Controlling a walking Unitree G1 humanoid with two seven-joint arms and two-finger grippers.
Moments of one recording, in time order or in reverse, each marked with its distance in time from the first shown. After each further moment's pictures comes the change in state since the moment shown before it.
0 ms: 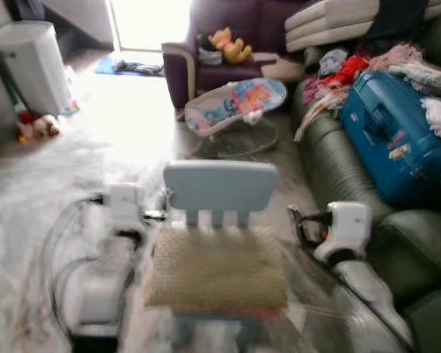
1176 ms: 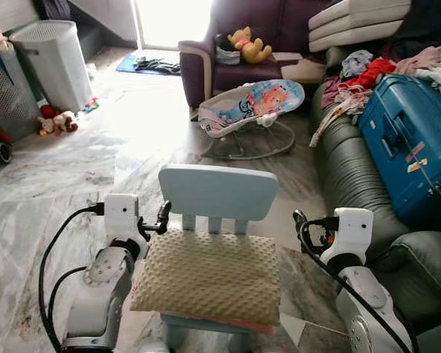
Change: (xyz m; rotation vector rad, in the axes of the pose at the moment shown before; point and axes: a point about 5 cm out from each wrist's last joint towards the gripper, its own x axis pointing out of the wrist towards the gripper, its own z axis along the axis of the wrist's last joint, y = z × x) left arm -0.013 0.024 -0.011 -0.002 0.051 0.015; right arm -0.003 0.006 -0.004 0.040 0.010 0.012
